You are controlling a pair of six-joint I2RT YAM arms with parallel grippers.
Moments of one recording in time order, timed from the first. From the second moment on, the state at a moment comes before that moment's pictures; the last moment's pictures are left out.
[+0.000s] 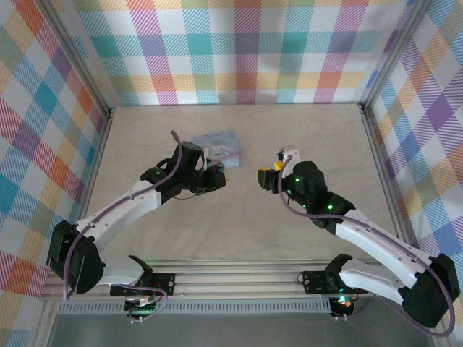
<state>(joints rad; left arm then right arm) -0.60 1.32 1.02 -0.43 0.37 -0.76 0.70 0.98 0.74 -0.13 0.08 0.37</state>
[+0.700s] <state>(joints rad) -0.60 1.26 0.87 -0.04 0.58 -0.66 0.62 1.17 0.88 -0.12 -0.50 0.92</state>
